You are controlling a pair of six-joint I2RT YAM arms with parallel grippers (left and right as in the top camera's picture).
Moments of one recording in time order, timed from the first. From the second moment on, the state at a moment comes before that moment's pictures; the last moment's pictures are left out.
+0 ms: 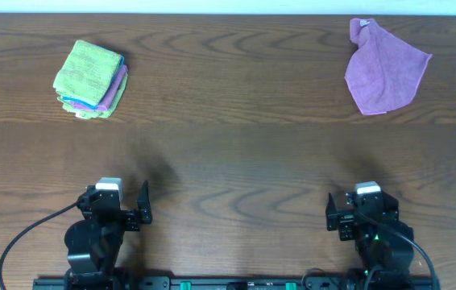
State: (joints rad) left arm 0.06 0.01 0.14 -0.51 0.15 -0.01; right arm 0.01 0.02 0.16 -0.64 0.00 -0.20
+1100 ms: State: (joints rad) left arm 0.06 0.01 0.14 -0.51 0.15 -0.01; right arm -0.02 0.95 0.43 0.06 -0.13 0.46
